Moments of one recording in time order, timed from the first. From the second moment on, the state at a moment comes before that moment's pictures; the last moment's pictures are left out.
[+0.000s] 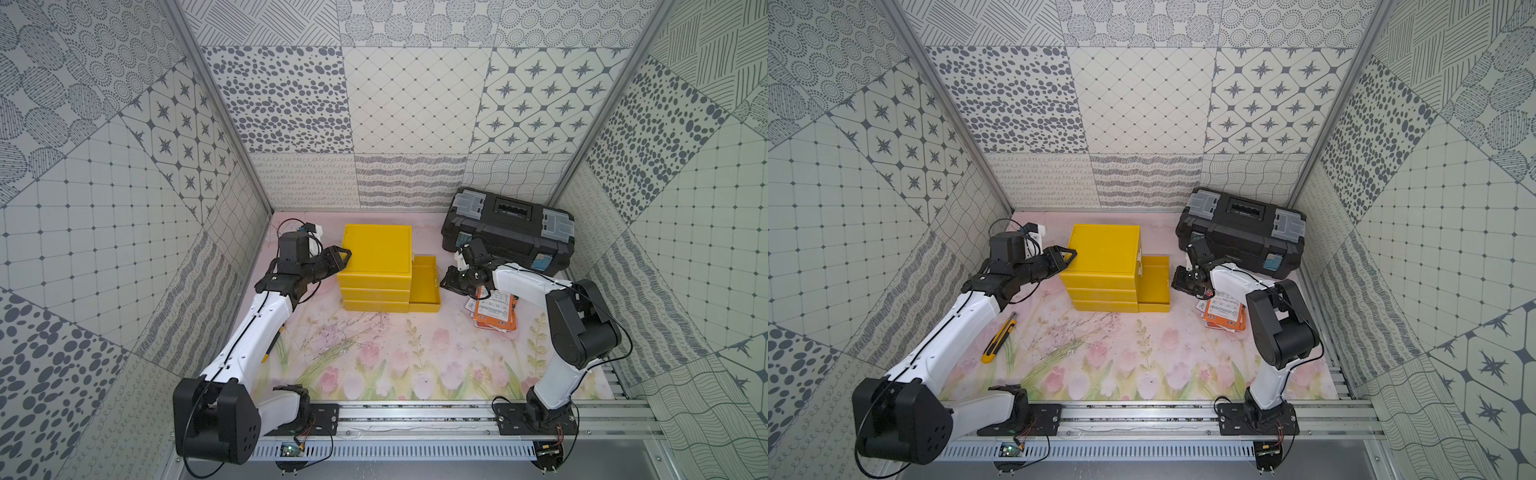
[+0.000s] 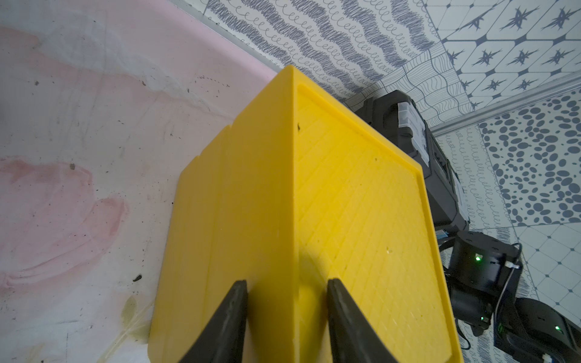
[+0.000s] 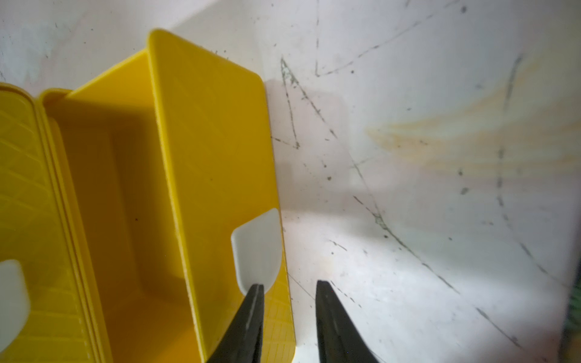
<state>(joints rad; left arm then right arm) -0.06 1.24 0.98 -0.35 0.41 -0.56 0.40 1.77 1.11 -0.38 -0.27 0.64</state>
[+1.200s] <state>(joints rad) -0.05 1.23 1.02 -0.43 0.42 -0.55 0.49 1.89 1.18 -0.21 -0.42 0.80</state>
